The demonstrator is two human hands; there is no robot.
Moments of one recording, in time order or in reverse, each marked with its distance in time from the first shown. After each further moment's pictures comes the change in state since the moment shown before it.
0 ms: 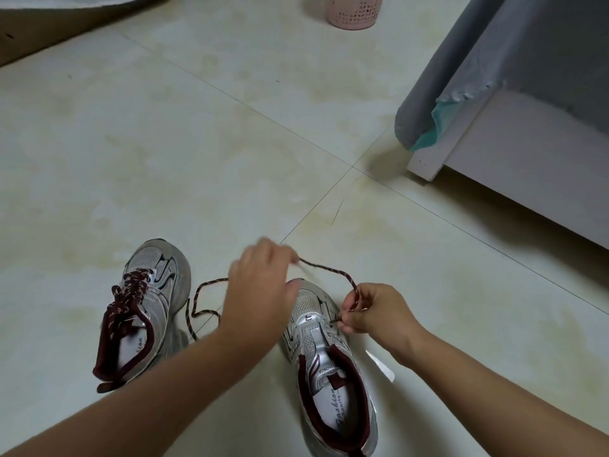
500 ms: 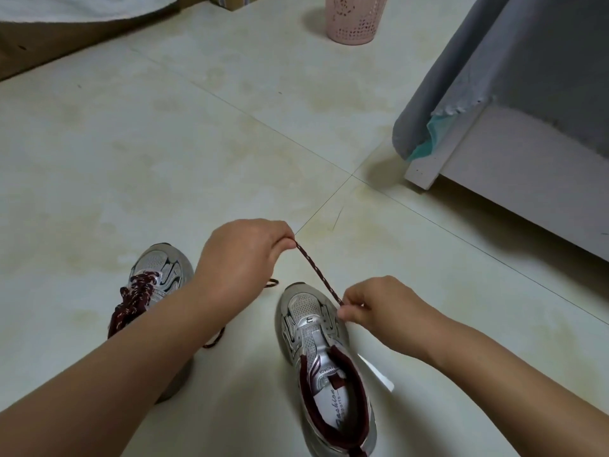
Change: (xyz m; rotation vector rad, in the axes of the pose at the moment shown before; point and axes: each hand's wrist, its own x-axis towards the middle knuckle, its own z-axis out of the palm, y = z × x) left_hand 0.029 -0.009 -0.054 -0.027 0.081 0.157; right_hand -0.036 -0.061 -0.005 -1.005 -0.150 -0.242
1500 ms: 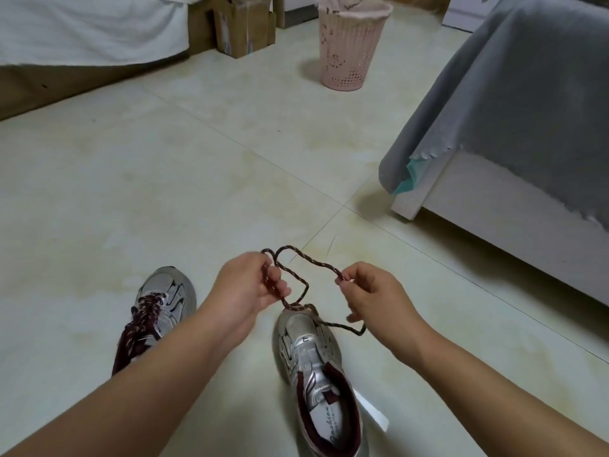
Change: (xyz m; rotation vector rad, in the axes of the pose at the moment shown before) left_hand -0.007 0.024 -0.009 -1.411 0.004 -0.957; right_hand -0.012 -0.019 -0.009 0.766 0.393 0.067
